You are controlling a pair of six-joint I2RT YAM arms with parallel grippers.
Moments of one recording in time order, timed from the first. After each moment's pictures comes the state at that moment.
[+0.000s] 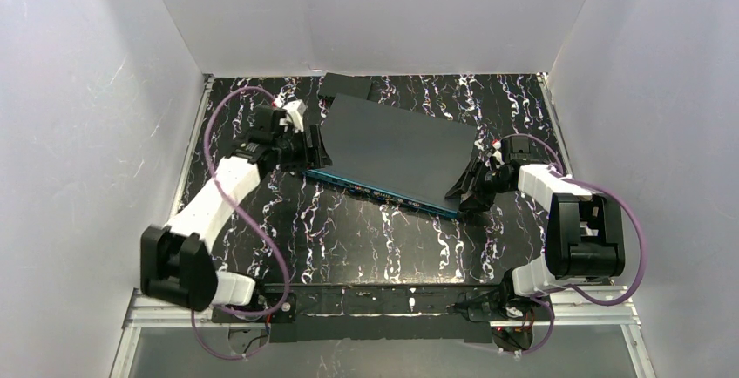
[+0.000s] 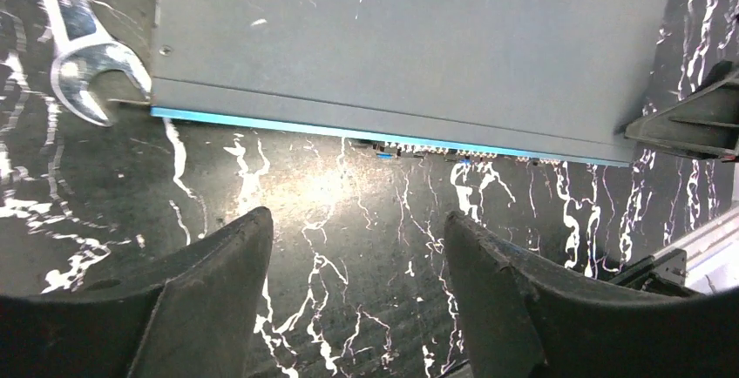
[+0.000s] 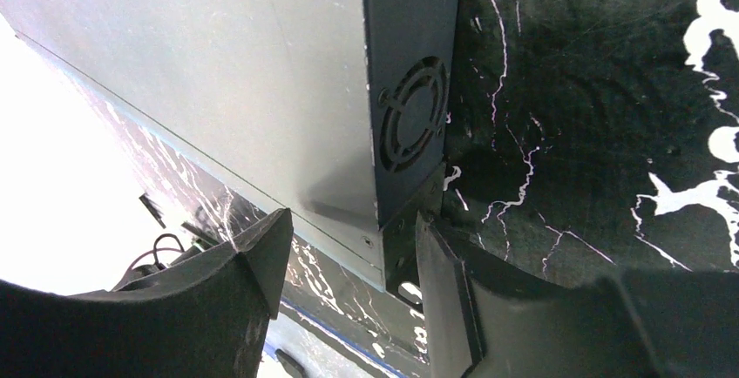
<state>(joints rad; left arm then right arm) -0.28 1.40 1.07 -0.53 0.30 -0.35 0.03 1.49 0.76 -0.46 -0.59 0.53</state>
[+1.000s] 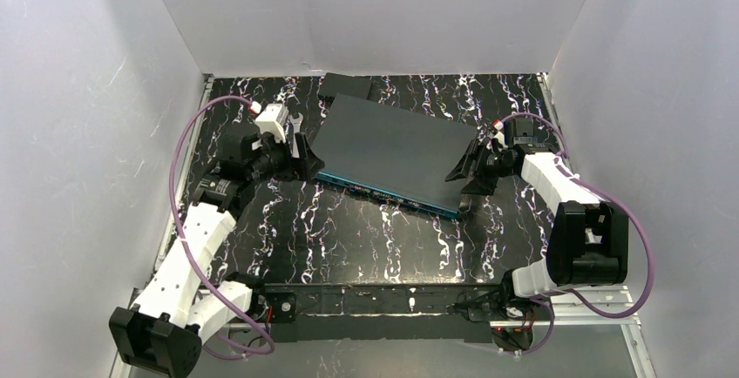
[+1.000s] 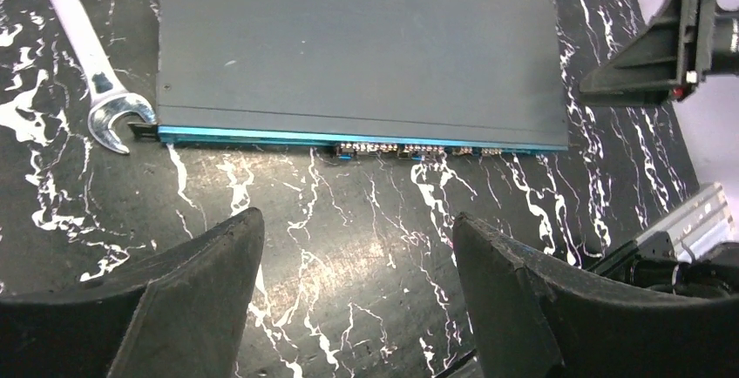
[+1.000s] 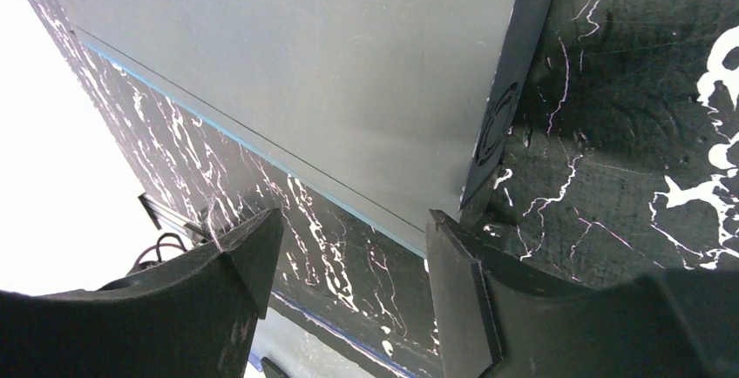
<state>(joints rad) -0.28 0.99 0.96 -0.53 0.30 -0.30 0.04 1.44 0.92 -0.59 -0.57 0.49</state>
